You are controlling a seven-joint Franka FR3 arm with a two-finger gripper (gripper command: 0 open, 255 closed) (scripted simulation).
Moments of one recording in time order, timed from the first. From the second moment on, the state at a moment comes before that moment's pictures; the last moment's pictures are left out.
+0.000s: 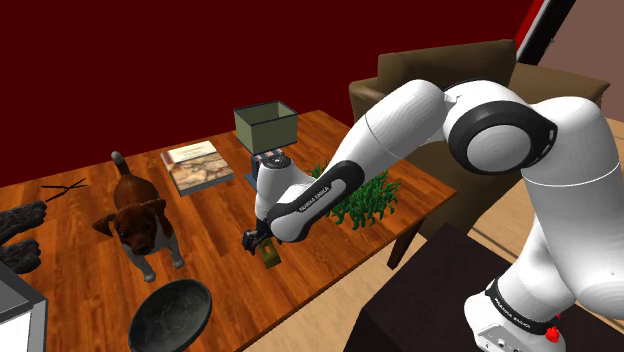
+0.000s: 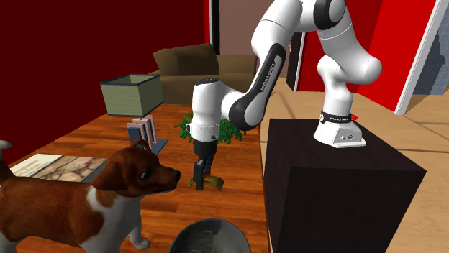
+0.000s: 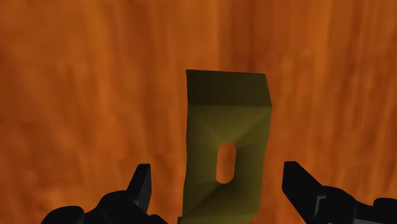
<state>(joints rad) 0.49 0.69 0.04 -1.84 0.06 2.64 0.62</state>
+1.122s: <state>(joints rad) 0.50 0.65 0.04 -1.85 0.06 2.61 0.62</state>
